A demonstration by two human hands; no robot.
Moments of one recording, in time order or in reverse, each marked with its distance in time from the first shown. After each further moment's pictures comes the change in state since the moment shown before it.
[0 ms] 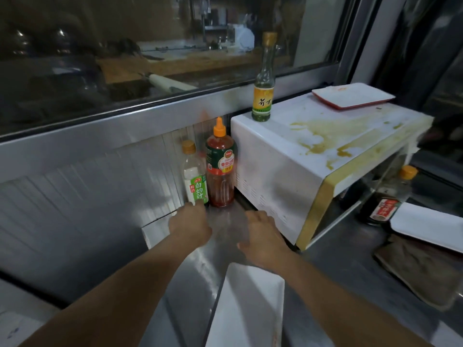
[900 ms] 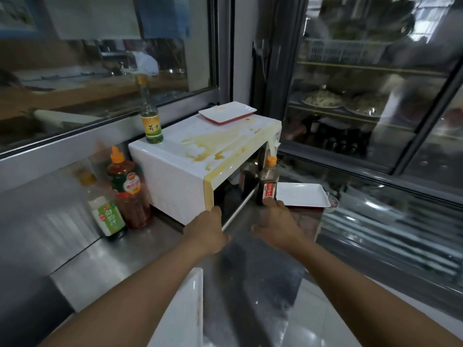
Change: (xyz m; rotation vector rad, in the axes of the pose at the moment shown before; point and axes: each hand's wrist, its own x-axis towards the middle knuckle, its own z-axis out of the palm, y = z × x) left_hand -0.101 0.178 -0.018 -0.133 -0.080 0.554; right_hand -0.145 0.127 -0.120 0.103 0.325 0.390
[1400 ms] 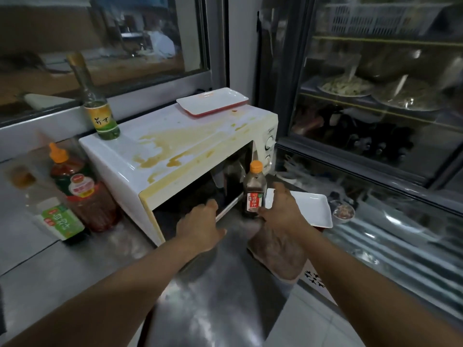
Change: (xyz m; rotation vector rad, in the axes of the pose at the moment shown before) left_hand 0.116 0.085 0.038 -0.025 0.025 -0.138; right_hand 0.156 0.128 -0.018 0.223 0.000 0.022
